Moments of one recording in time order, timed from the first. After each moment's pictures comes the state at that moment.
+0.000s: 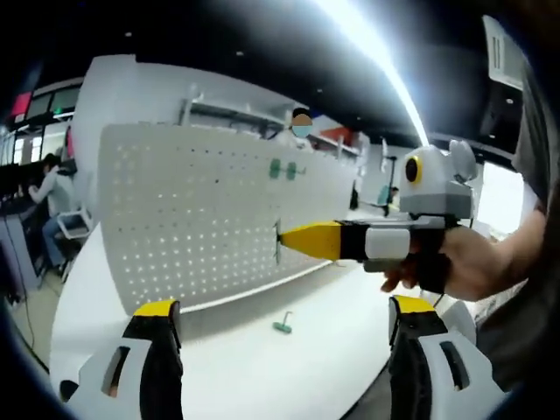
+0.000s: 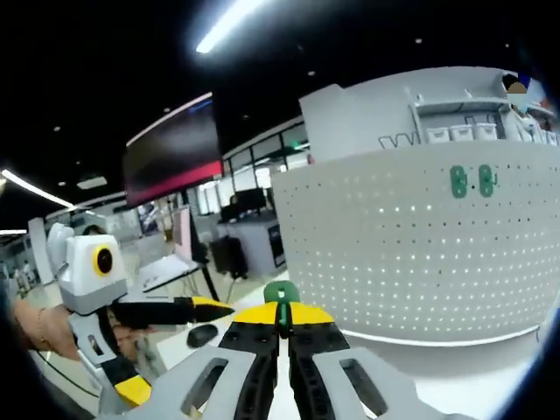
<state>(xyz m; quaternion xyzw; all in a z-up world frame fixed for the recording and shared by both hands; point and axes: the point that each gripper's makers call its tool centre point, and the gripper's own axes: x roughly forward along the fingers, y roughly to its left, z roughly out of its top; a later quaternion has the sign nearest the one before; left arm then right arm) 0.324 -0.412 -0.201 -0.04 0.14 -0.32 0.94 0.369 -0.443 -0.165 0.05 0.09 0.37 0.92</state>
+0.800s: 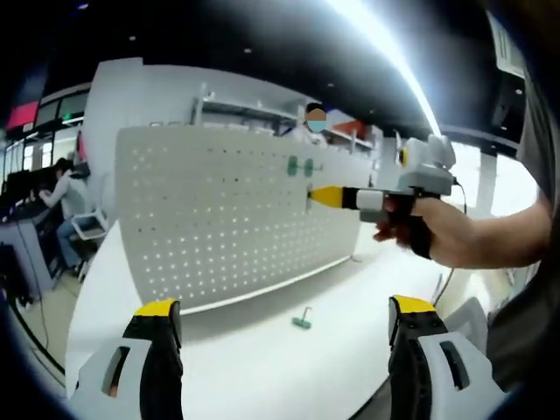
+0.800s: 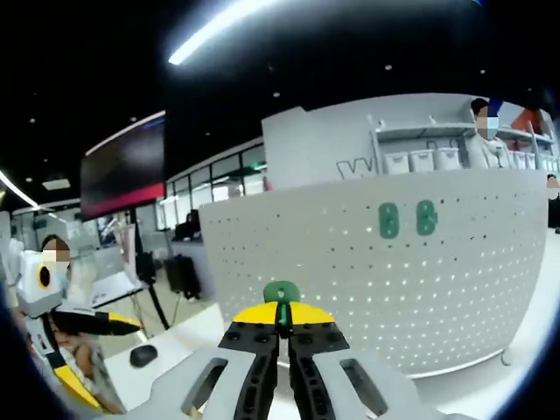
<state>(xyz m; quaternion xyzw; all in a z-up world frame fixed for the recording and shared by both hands) 0.329 -0.392 -0.200 -0.02 0.14 -0.29 0.95 0.446 -0.520 -0.140 0.04 0.04 0.26 0.96</state>
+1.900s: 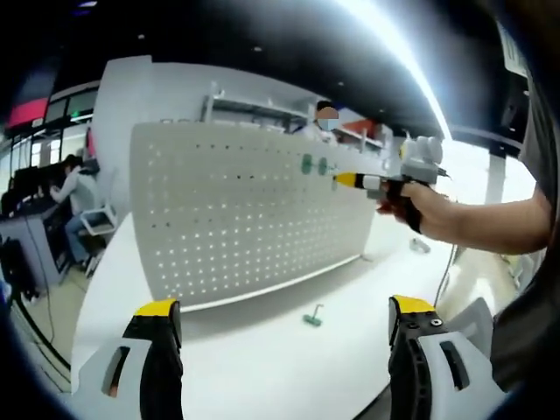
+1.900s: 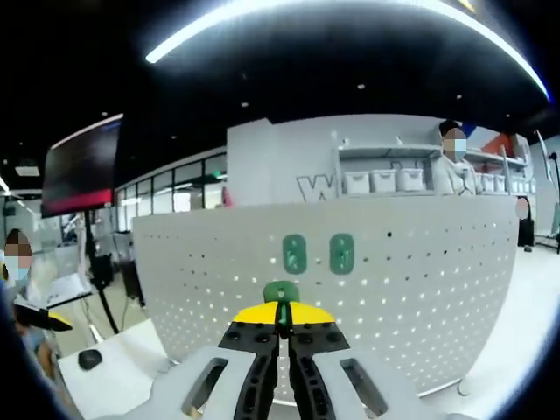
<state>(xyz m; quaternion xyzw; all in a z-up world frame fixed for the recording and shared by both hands) 0.334 -0.377 -0.203 -0.02 0.15 -0.26 0.95 0.504 -0.601 -0.125 0.02 0.01 0.17 0.99</state>
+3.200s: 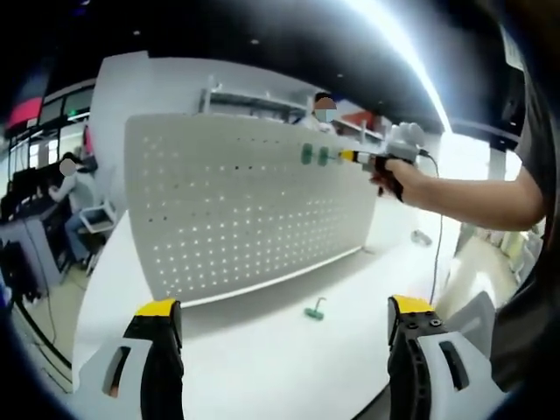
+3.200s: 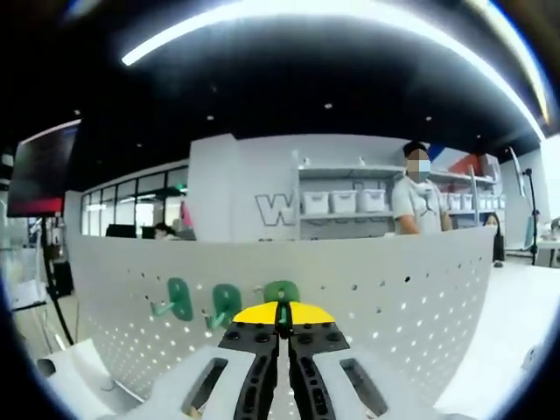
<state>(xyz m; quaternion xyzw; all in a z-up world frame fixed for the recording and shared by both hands) 0.338 -0.380 -0.213 -0.01 0.17 -0.26 0.95 0.568 -0.683 -0.094 0.01 -0.04 0.07 1.00</state>
